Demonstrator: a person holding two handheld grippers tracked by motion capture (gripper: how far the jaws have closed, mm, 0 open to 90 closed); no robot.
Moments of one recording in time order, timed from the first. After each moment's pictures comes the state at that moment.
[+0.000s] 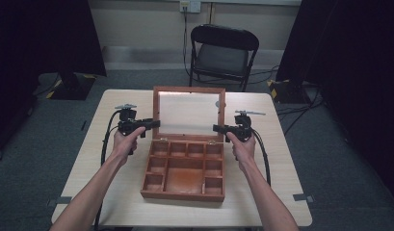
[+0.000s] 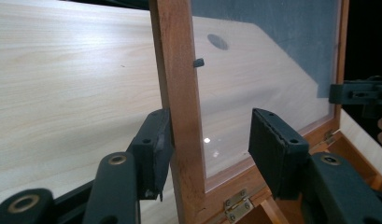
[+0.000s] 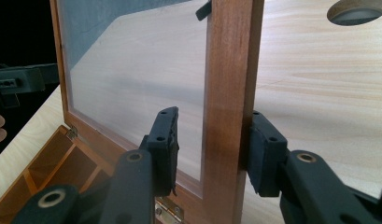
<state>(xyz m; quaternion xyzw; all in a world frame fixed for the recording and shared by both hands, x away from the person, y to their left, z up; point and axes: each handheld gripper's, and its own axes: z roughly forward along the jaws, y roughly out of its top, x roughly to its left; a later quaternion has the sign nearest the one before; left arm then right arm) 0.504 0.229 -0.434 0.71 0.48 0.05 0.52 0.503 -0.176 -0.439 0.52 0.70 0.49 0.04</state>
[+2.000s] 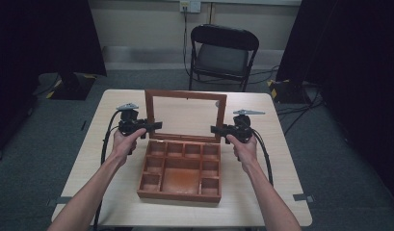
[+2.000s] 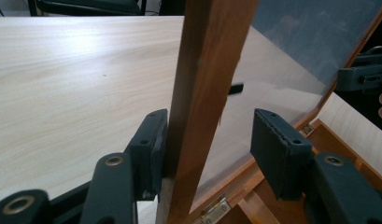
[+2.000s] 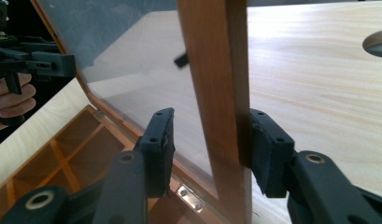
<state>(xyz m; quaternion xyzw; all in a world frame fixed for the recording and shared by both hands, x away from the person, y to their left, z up) 0.498 0.224 -0.424 0.74 0.42 0.06 0.52 0.490 -0.172 -0.423 0.45 0.73 0.51 0.06</state>
